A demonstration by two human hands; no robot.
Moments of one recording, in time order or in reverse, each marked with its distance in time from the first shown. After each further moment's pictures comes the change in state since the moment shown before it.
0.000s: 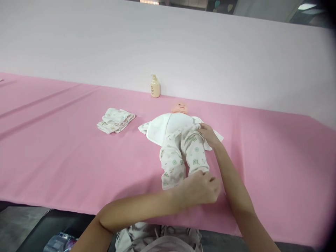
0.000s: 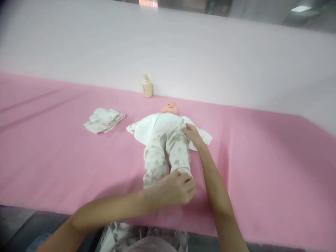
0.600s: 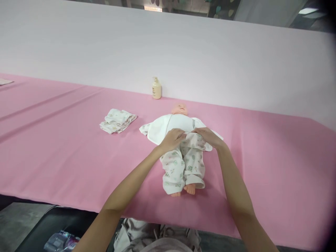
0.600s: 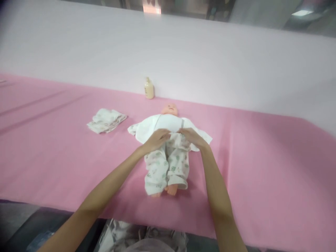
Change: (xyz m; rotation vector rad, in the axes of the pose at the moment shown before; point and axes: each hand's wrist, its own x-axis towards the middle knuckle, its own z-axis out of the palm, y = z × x) left_hand -0.021 -0.141 0.038 -0.658 0.093 -0.794; right_hand -0.018 -0.030 -0.011 -0.221 -0.309 0.081
